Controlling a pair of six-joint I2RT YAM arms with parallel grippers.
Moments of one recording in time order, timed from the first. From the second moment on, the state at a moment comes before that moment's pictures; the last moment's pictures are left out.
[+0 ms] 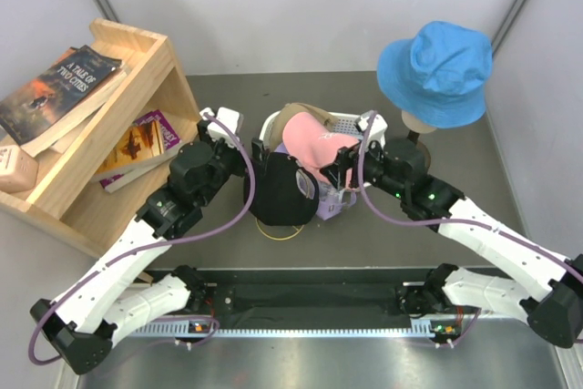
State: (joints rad) left arm -0.65 0.86 0.94 -0.24 -0.22 -0.07; right arm 0.75 1.04 0.87 -0.11 -0.03 0.28
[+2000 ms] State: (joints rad) left arm -0.65 0.89 0.94 -0.24 -0.21 -0.07; right arm 0.82 1.47 1.07 -0.02 0.02 0.29
